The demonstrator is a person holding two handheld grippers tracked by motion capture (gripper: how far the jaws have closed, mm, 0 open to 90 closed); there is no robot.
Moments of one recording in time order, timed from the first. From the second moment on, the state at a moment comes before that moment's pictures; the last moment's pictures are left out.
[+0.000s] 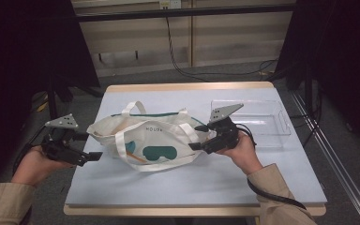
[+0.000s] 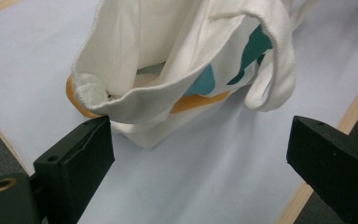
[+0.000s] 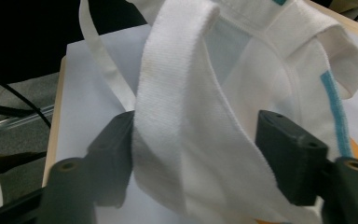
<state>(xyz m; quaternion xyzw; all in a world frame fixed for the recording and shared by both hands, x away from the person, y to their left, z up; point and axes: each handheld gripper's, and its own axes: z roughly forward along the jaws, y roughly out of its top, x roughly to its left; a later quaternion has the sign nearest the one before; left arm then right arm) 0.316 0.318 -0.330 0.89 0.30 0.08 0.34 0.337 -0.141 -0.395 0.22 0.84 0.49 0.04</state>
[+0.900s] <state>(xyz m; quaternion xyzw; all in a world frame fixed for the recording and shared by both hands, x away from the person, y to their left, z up) 0.344 0.293 -0.304 0.89 0.29 0.10 0.33 0.325 -0.137 -0.409 0.15 0.87 0.46 0.02</state>
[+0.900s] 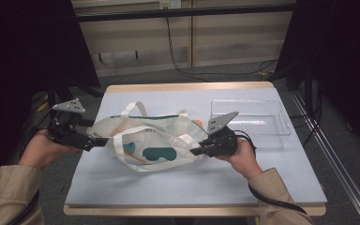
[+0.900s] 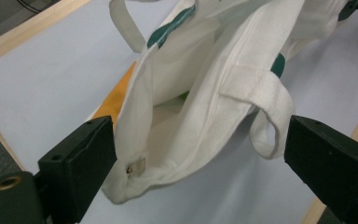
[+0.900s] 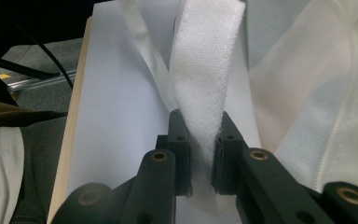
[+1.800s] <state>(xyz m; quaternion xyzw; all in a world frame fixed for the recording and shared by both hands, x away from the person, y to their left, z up) 0.392 0.248 -0.310 0.91 0.25 0.09 0.32 0.322 -0.130 -0.412 0.12 0.89 0.44 0.00</state>
